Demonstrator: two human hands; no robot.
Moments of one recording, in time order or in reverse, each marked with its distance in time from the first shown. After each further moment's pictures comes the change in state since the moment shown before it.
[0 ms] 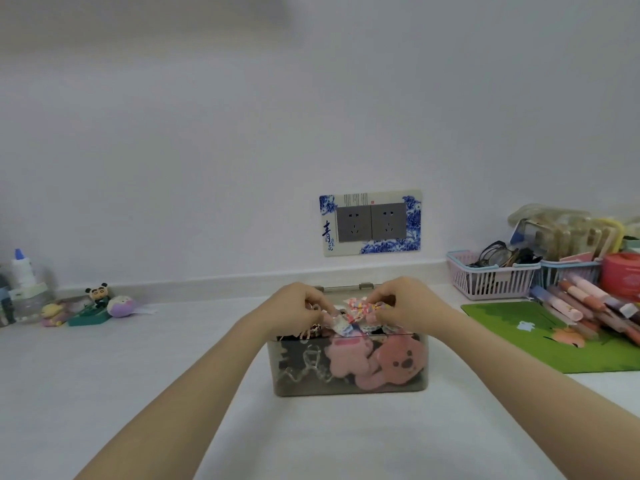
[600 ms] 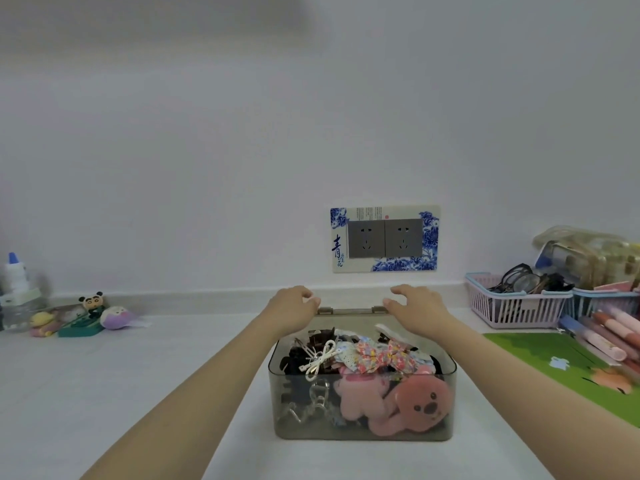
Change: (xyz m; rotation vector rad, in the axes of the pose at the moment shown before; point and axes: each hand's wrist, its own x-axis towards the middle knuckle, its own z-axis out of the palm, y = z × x) left_hand 0.060 -0.040 -0.009 0.041 0.151 -0.243; right_hand 0.073 0.035 0.015 -0.063 0.075 0.300
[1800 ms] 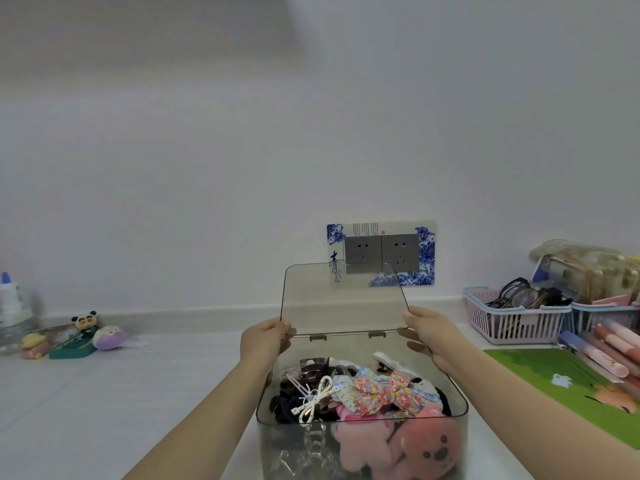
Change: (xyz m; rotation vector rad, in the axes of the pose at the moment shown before) left_hand 0.009 -0.040 0.026 -1.019 0.365 -0.317; right_hand 0.009 0.019 0.008 0.971 0.036 0.300
